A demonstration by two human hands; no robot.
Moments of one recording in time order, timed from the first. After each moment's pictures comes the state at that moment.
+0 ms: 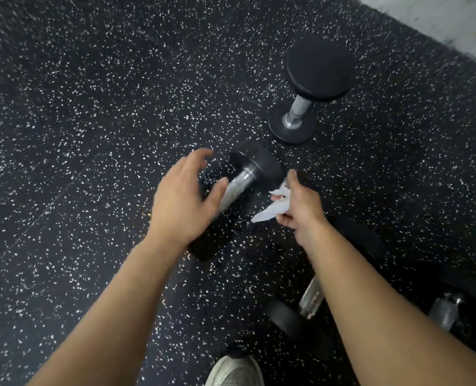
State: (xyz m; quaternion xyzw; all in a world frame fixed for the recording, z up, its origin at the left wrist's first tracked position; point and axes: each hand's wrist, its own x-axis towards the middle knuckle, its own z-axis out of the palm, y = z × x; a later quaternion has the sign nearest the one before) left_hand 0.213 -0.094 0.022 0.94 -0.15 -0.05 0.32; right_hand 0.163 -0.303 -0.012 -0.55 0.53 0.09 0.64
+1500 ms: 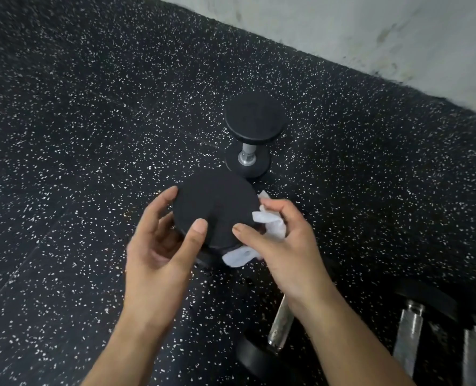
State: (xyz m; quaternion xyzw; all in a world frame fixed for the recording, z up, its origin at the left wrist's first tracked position) left_hand 0.159 -0.147 0.105 0.67 0.01 -0.13 0.73; right_hand 0.108 -0.308 0.097 -0.62 0.33 -0.03 0.72
